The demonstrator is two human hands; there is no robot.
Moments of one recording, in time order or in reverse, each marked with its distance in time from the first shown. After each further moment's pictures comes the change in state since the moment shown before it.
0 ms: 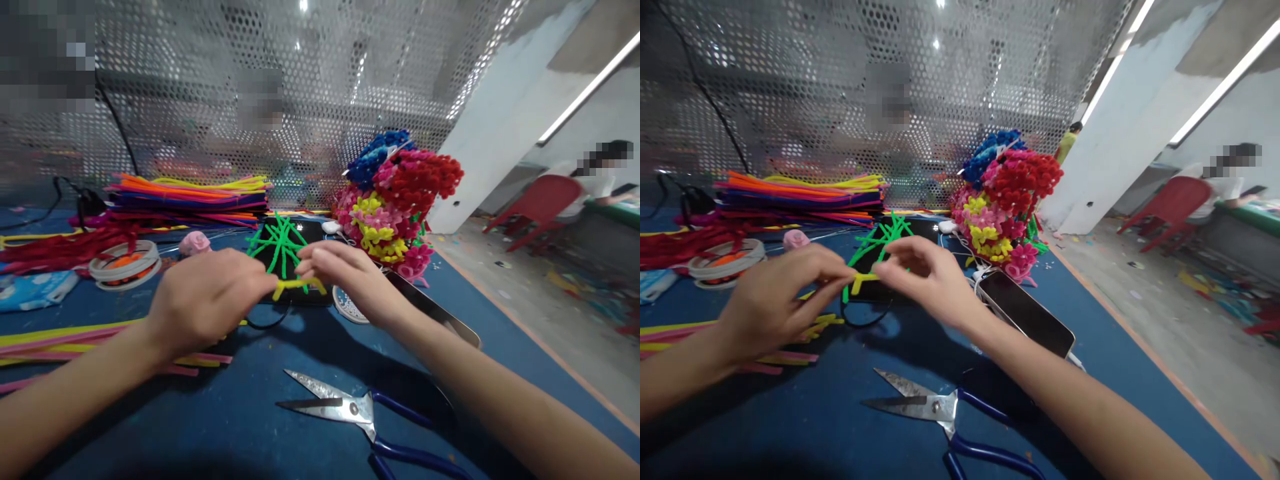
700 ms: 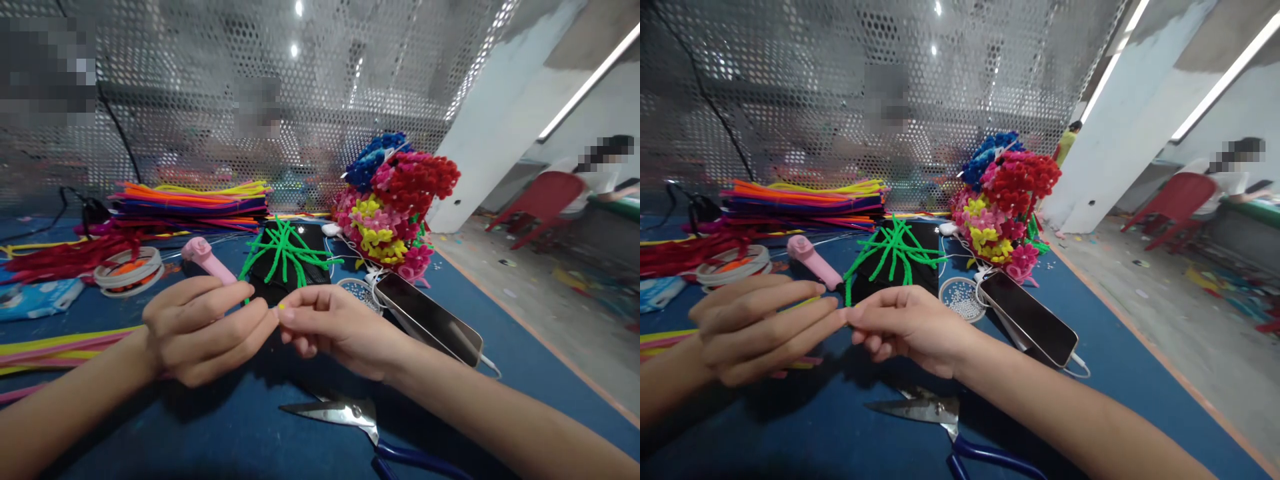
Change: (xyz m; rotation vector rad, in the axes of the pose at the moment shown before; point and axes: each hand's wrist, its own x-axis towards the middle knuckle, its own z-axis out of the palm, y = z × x) left_hand -0.017 0.015 -0.002 0.331 0.208 0.382; right_hand -0.018 -0.004 0.028 0.581 -0.246 0.469
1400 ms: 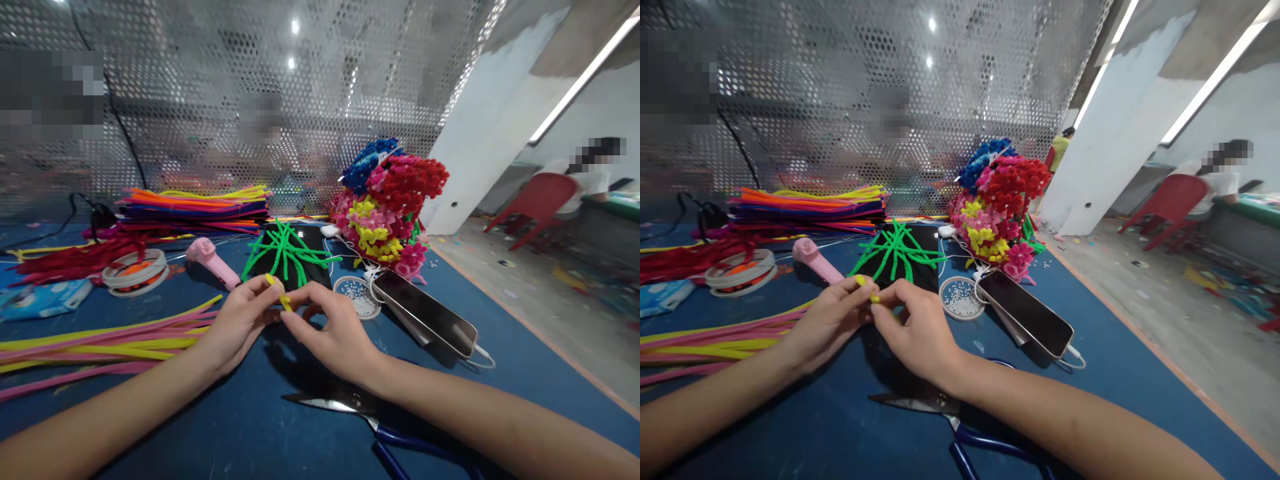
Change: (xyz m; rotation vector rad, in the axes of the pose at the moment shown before) left_hand 0.003 0.022 0.047 -1.573 0.031 -1.485; right_hand 0.002 0.033 -0.001 -0.930 0.407 -0.676
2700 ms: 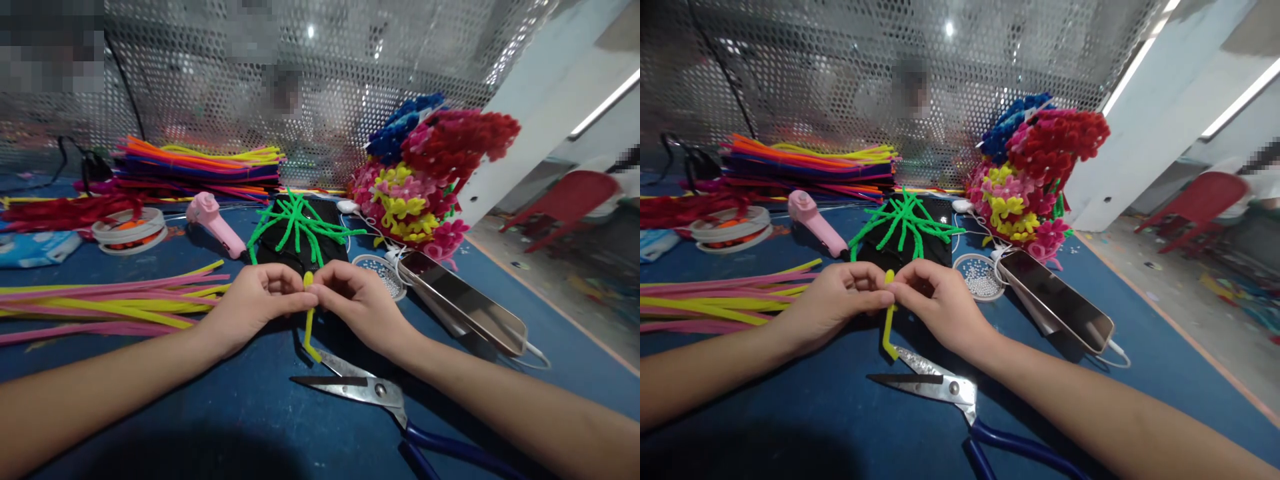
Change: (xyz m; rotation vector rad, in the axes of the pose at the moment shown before) left_hand -0.003 -0.023 -0.015 0.318 -0.084 -0.036; right_hand -0.001 0.037 0.001 0.170 -0.127 0.113
